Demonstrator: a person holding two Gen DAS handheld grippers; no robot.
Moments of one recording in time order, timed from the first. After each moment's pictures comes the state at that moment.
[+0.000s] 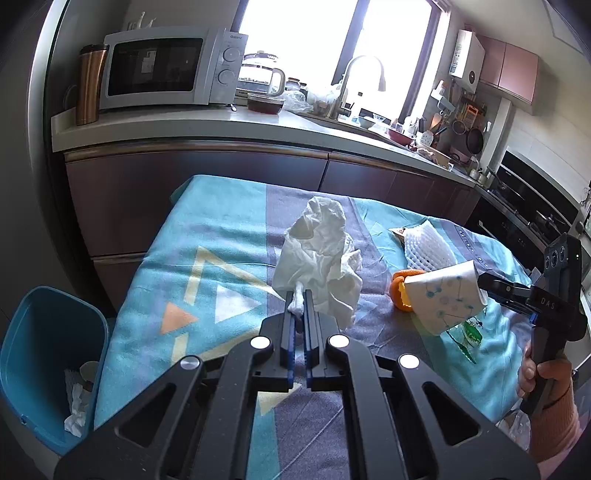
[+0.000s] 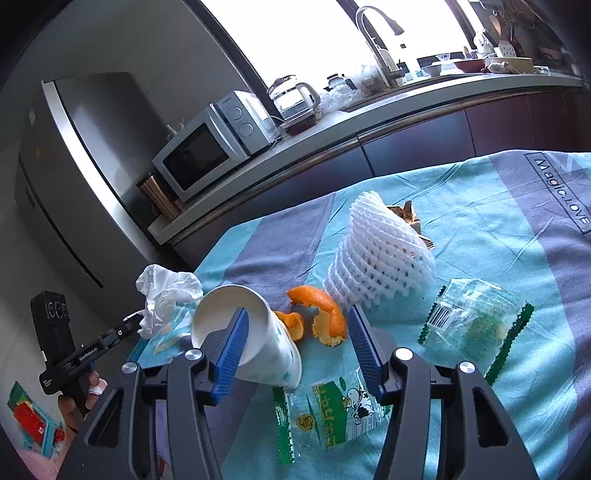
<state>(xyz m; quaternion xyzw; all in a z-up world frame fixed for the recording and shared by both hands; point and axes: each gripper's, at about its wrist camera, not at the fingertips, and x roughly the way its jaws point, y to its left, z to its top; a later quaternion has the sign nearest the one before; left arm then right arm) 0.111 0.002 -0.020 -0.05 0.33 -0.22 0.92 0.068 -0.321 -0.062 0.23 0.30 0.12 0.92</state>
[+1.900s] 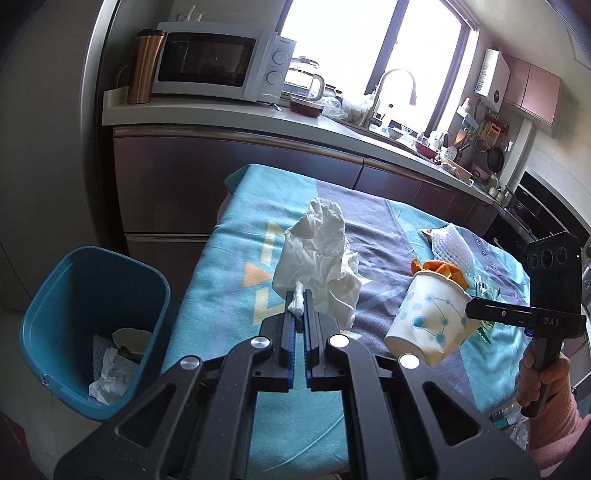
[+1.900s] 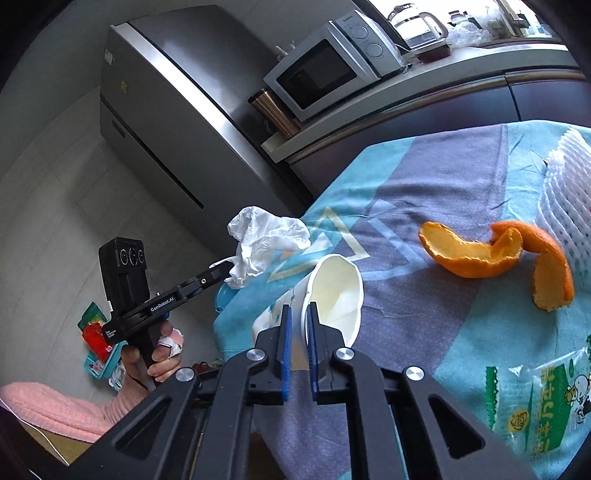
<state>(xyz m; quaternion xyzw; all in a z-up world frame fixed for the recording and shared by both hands) 0.074 0.077 -0.028 -0.09 0.33 -0.17 0.92 0.107 -0.208 -0.066 0.19 0.36 0.37 0.83</state>
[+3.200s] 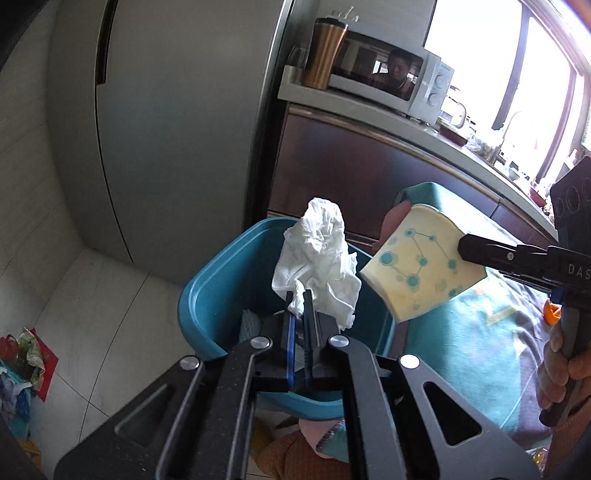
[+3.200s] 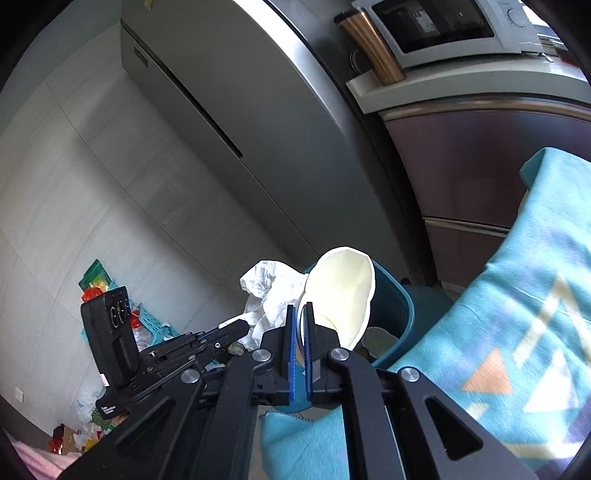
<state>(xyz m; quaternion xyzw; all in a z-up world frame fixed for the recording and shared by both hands) 0.065 0.273 -0.068 -0.14 0.36 0.05 0.92 0.202 0.054 -0.063 0.11 0.41 0.45 0.78</state>
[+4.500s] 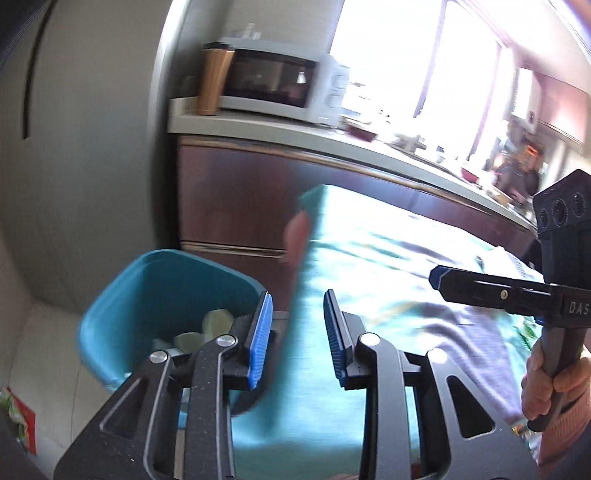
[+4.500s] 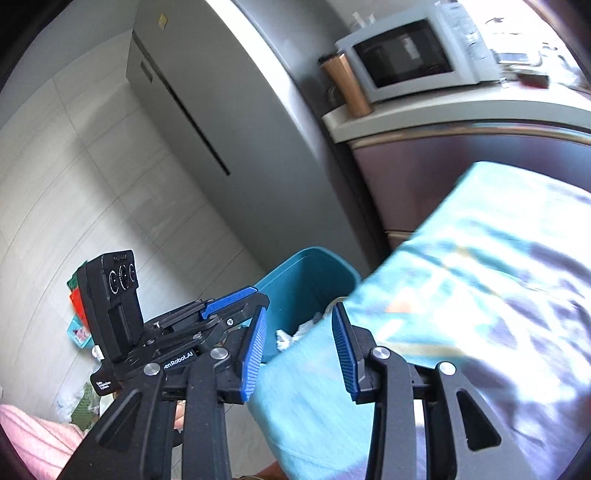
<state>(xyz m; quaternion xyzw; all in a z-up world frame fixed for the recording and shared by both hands) 0.074 0.156 -0.040 -0.09 0.30 -0.10 0.94 0.131 -0.062 -0.042 0.11 0.35 0.40 0.84</state>
